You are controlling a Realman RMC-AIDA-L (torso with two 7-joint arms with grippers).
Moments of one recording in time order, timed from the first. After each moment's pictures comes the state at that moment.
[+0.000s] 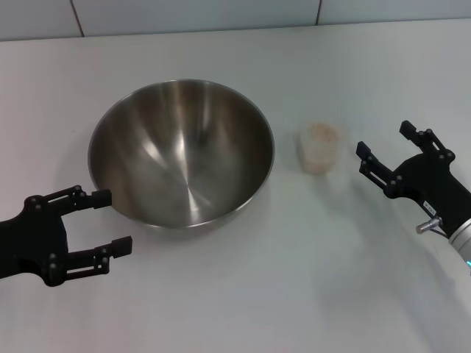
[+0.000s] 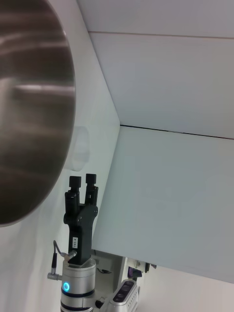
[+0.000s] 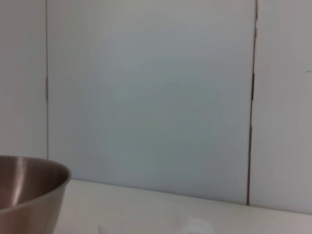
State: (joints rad) left arm -0.22 -2.06 0.82 0.85 1.83 1.75 -1.24; right arm 0.30 2.09 0.79 0.13 -2.60 -1.23 0.20
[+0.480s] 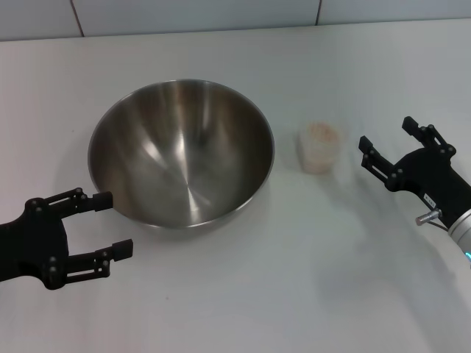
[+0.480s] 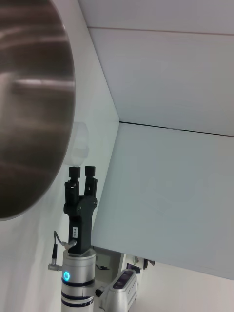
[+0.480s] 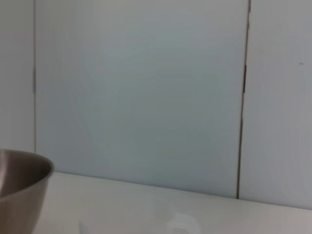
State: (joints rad) left arm -0.22 -2.06 0.82 0.85 1.83 1.77 -1.24; right arm 0.32 2.09 0.82 0.13 -2.60 -1.18 0.19
